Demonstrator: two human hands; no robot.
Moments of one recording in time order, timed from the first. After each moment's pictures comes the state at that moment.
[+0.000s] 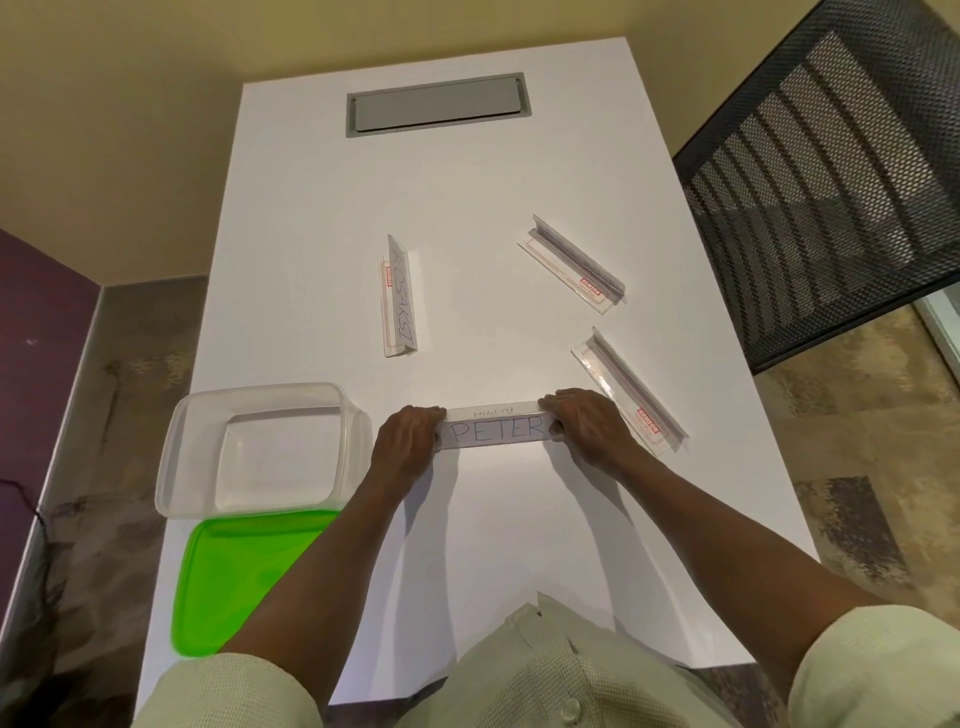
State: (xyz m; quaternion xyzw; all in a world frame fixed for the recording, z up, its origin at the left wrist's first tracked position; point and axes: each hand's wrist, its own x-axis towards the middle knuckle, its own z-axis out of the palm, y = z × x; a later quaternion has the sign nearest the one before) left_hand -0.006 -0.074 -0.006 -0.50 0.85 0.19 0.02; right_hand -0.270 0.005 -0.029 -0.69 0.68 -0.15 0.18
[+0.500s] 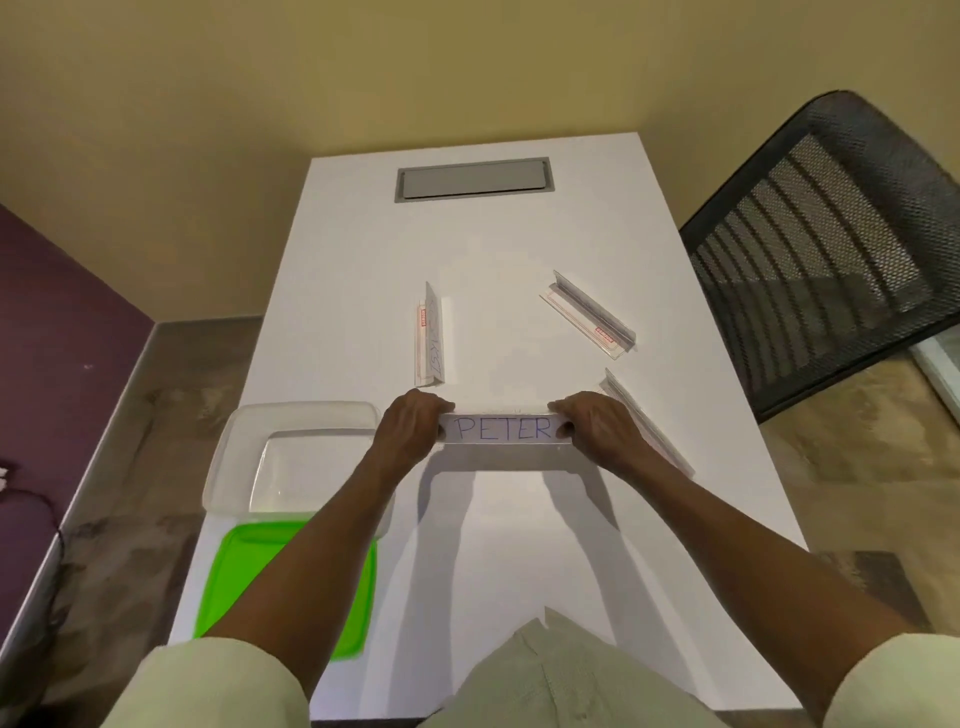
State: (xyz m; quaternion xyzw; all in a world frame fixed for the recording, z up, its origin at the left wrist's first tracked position) left_hand 0.008 -0.096 0.052 -0.50 0.85 0.18 -0.03; right_hand -0.260 -0.011 0.023 -0.70 0.67 -0.21 0.12
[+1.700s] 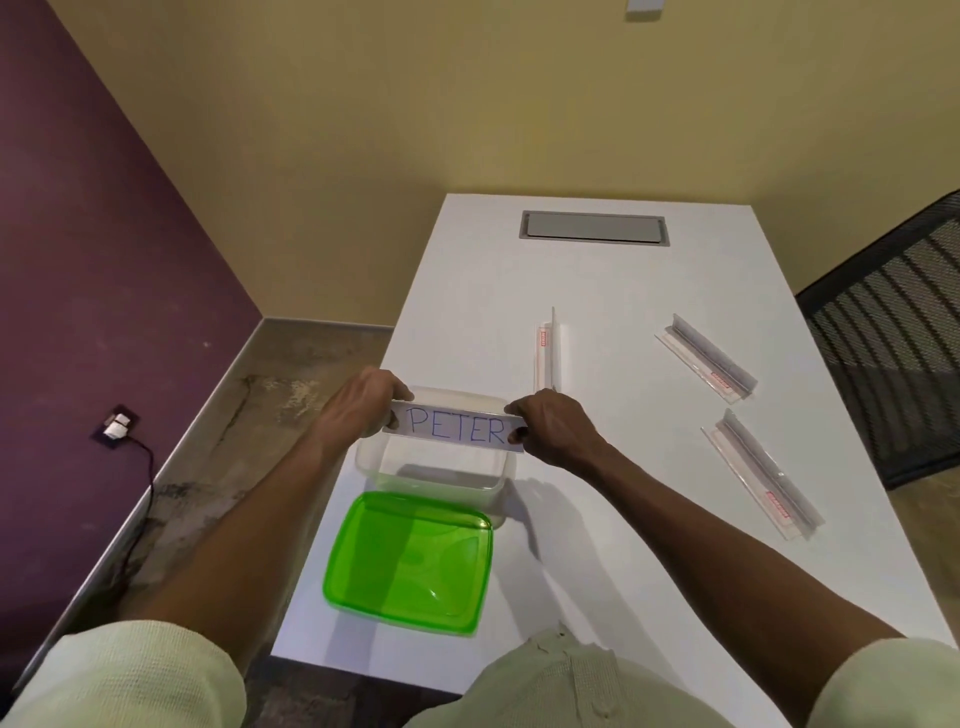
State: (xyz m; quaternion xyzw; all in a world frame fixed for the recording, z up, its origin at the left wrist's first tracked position) left_hand 0.252 -0.129 0.118 -0.63 0.75 0.19 0.01; right_hand -0.020 -0.058 0.096 -0.79 0.59 -0.12 0.09
